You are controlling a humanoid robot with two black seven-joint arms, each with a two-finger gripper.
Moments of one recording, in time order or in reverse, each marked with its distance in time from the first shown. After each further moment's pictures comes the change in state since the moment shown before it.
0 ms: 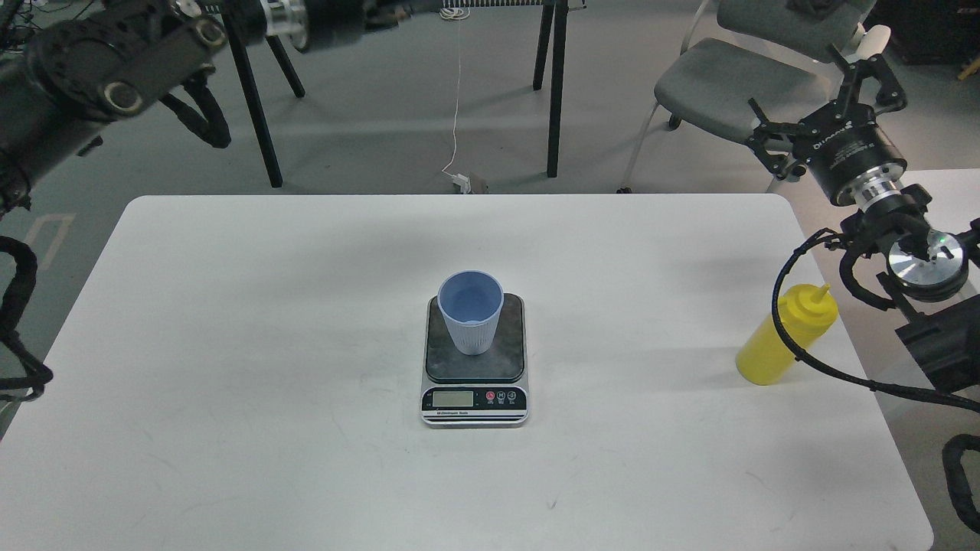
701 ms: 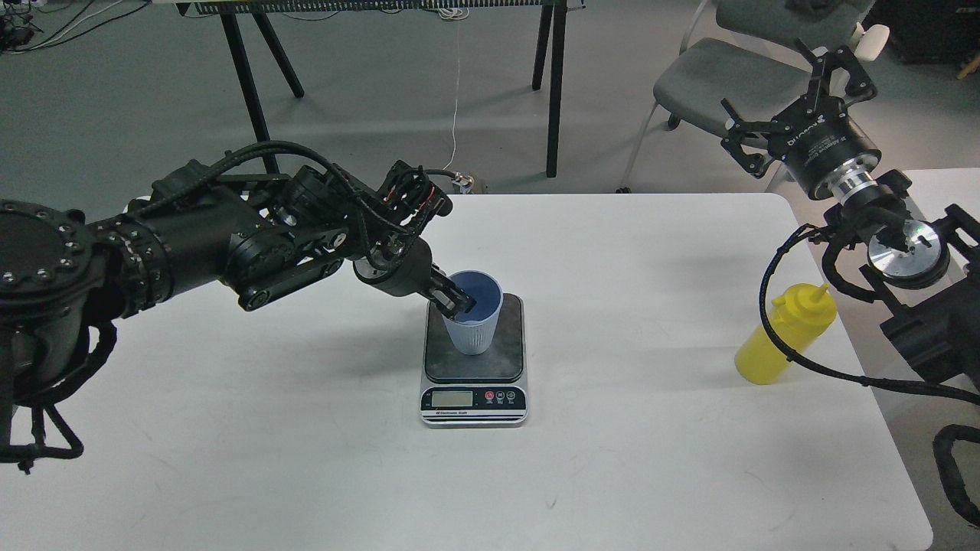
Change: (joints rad) left arm 0.029 -0.211 0.638 -0.330 1.005 0.000 0.000; right arm 0.080 0.125 -0.105 -0.021 -0.176 0.000 0.047
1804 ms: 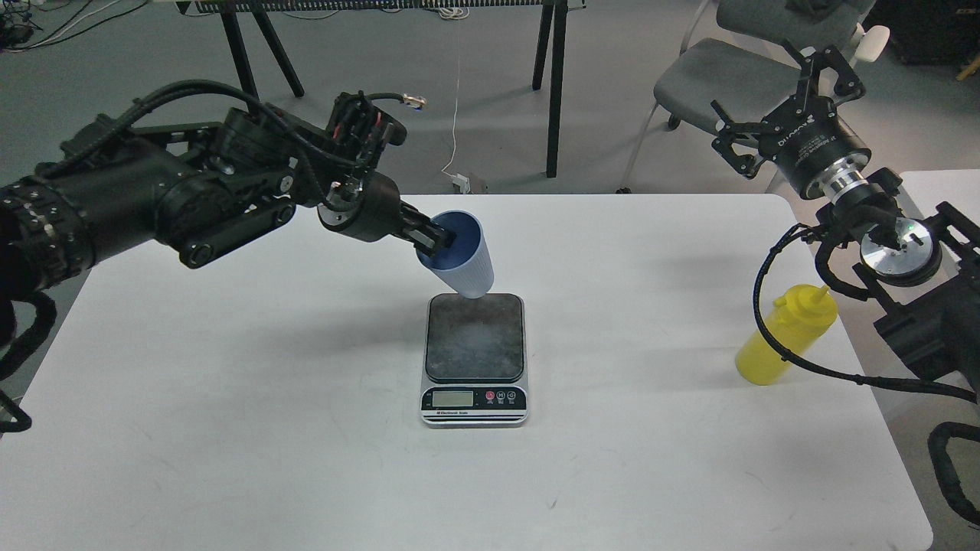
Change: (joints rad) left arm -0.068 0.104 -0.080 -0.075 0.016 0.000 0.000; right arm 0.012 0.007 -0.013 -0.003 0.000 0.000 -0.005
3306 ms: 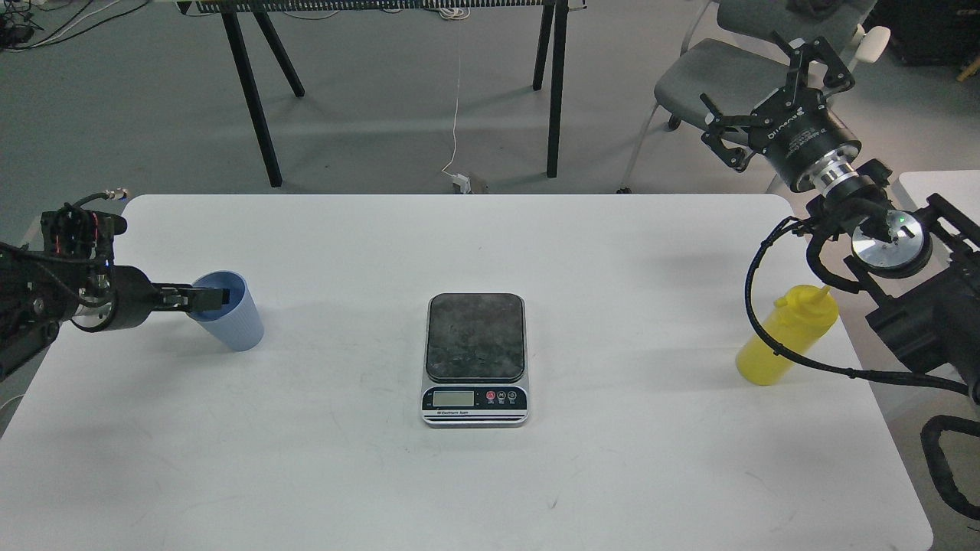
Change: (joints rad) left arm 0.460 0.422 -0.122 0.225 -0.121 0.209 0.000; right arm 0.025 0.018 -0.013 0.003 0.000 0.000 -0.005
